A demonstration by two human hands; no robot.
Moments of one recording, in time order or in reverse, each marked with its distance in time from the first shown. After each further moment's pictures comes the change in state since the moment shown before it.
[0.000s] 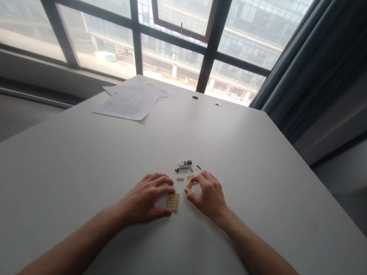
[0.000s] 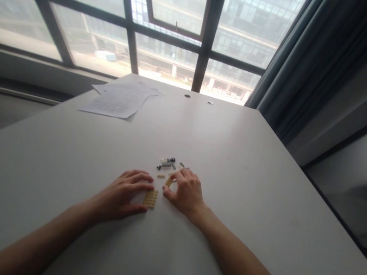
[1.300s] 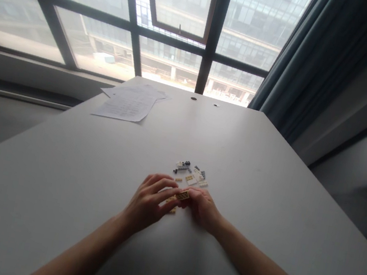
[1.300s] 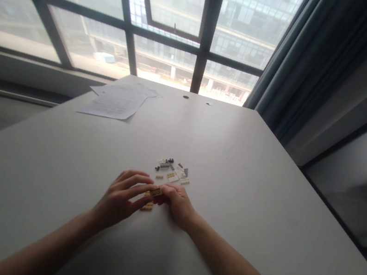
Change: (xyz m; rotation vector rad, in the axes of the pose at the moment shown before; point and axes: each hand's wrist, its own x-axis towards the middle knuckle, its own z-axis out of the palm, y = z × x) left_hand 0.011 0.024 0.004 0.061 0.539 0.192; right_hand -0.014 -0.017 0.020 1.469 -0.169 0.376
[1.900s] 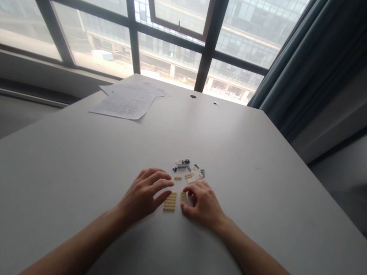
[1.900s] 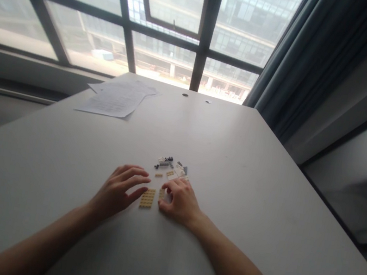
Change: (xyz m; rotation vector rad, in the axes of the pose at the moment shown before) left_hand -0.010 -0.017 0.001 0.087 -0.118 -0.100; right_hand -0.008 -0.014 -0.015 -1.257 0.055 -0.293
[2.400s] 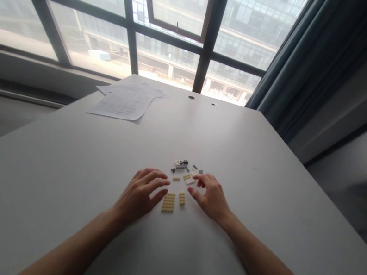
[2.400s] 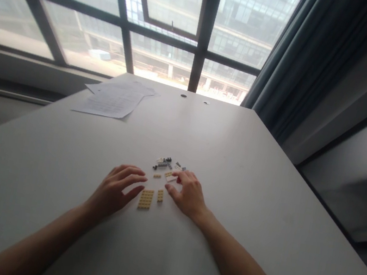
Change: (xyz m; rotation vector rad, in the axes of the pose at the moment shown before) left_hand -0.003 -0.005 0.002 -0.014 -0.016 -0.041; right_hand 0.006 0.010 -0.017 -0.014 0.151 0.069
